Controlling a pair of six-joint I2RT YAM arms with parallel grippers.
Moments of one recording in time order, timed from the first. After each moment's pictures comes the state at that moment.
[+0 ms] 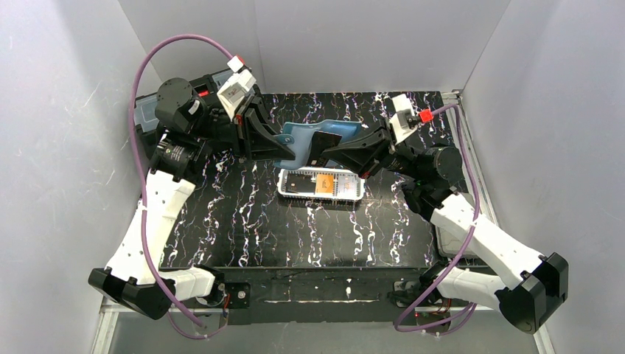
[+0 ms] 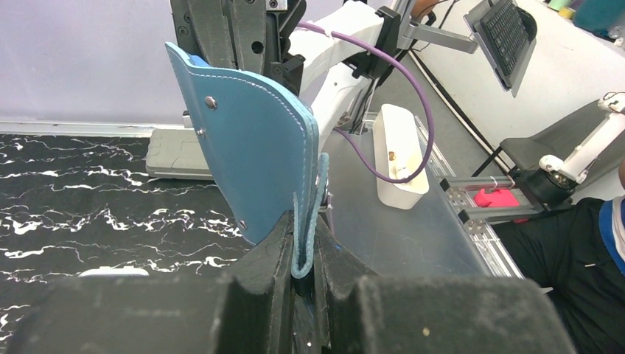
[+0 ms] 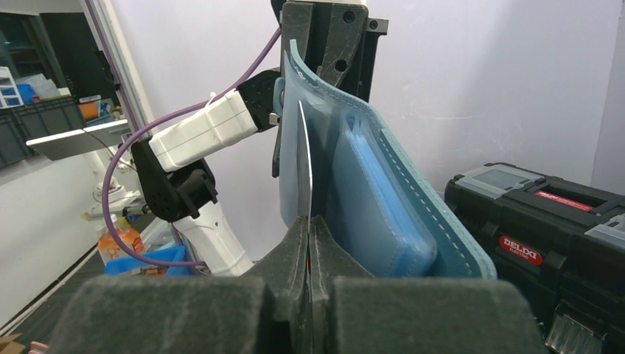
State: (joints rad) left arm -0.36 1.22 1.54 -0.07 1.43 -0.48; right arm 0.68 1.09 0.95 0.85 -0.75 0.71
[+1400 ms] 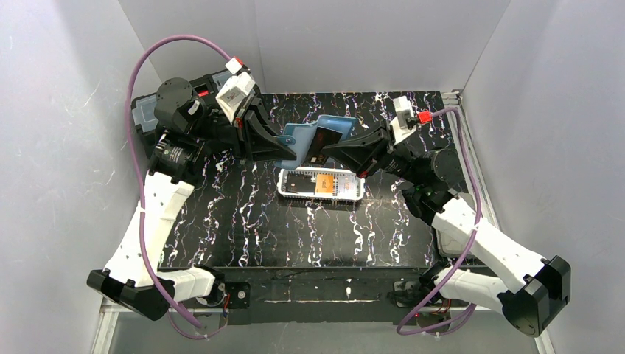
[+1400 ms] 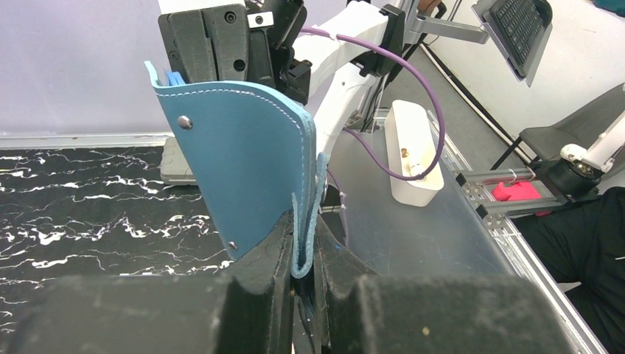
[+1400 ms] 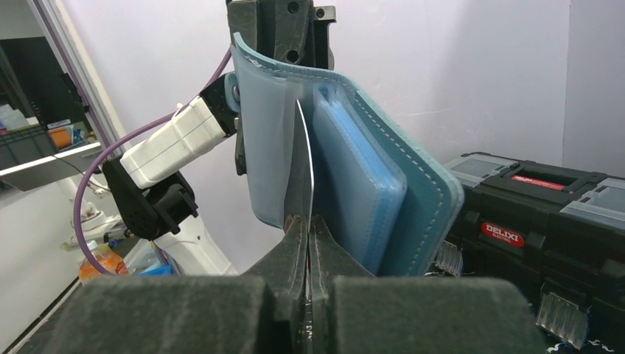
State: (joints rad) left arm -0.38 1.21 1.56 -0.11 1.41 -0.40; right arm 0.70 1.06 0.92 0.78 -0.64 0.67
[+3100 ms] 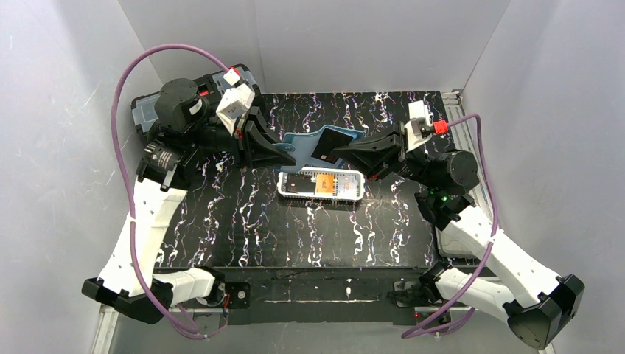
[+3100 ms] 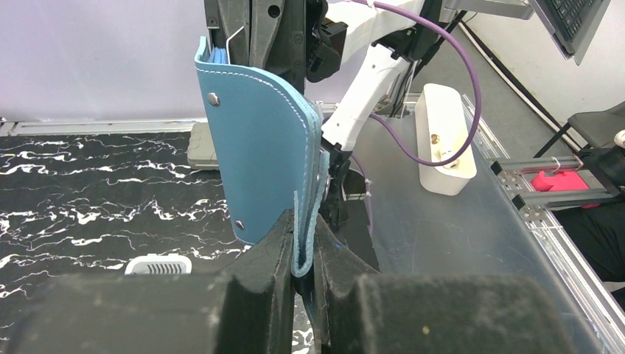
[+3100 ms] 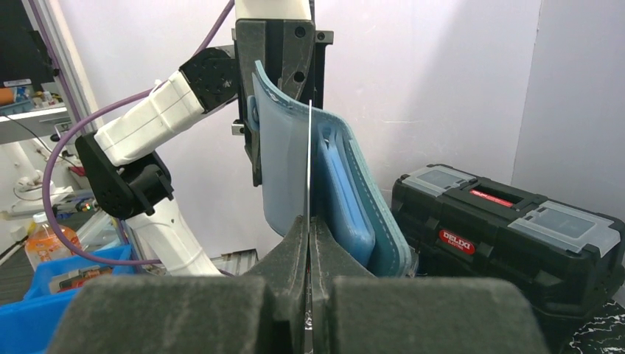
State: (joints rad) left arm -0.40 1.19 1.64 -0.50 1.34 -0.05; right arm 0.67 0.97 0.95 0.64 -0.67 0.51
